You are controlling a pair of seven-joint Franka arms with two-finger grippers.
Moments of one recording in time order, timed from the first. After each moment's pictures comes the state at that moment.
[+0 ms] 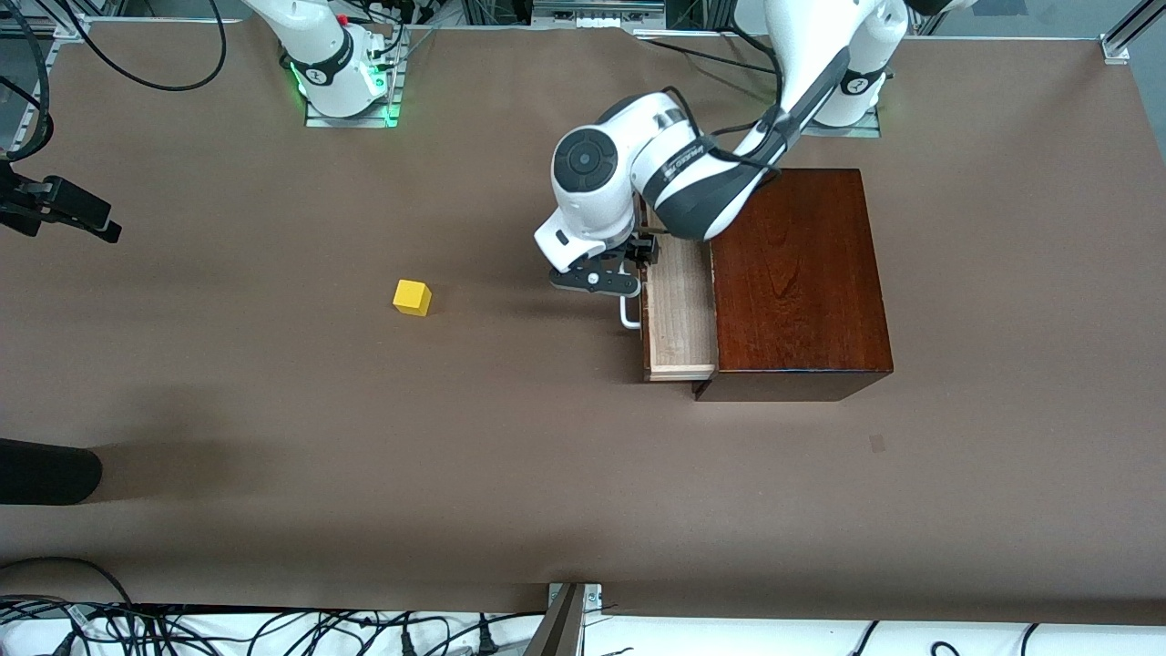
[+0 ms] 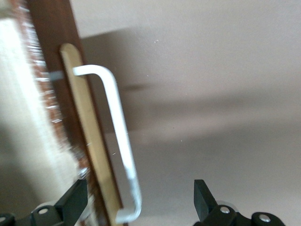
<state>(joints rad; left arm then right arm) -0.44 0.61 -0.45 -1.42 0.21 1.80 -0.76 0.01 0.06 -0.08 -1.51 0.00 1.57 0.01</state>
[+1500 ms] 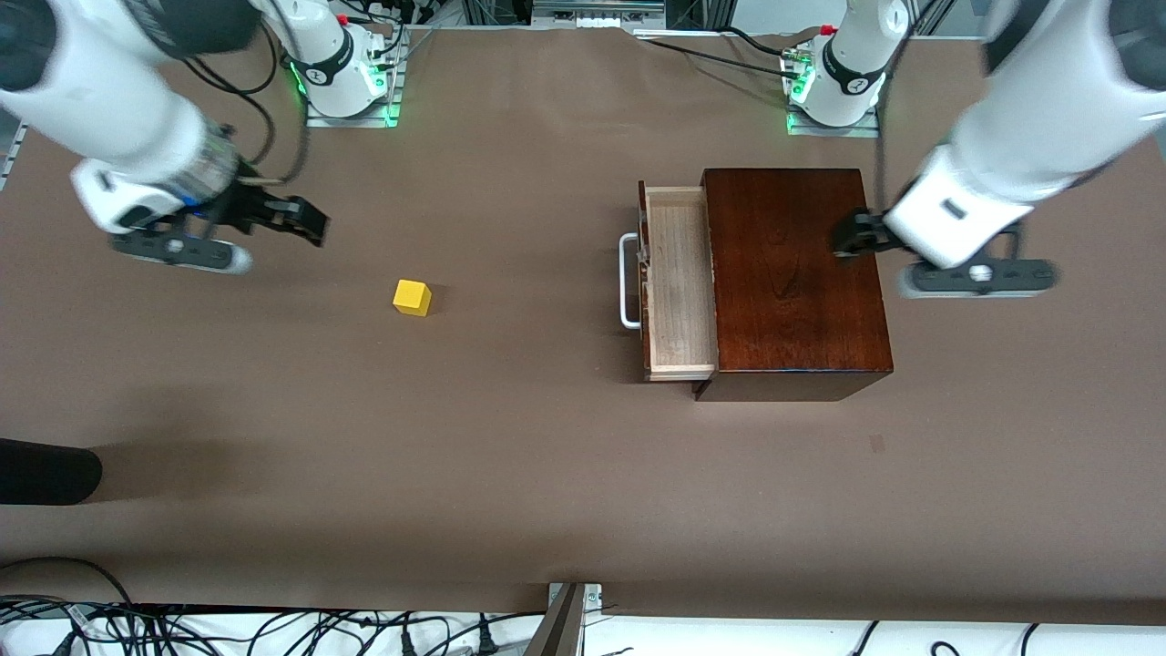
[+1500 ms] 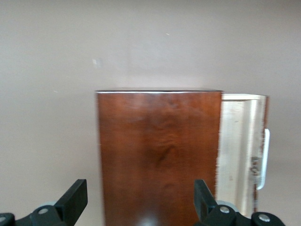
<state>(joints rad) 0.12 0.27 -0.45 -1.24 0.11 1.42 -0.33 0.08 0.08 0.24 -1.70 0.01 1.70 0.52</state>
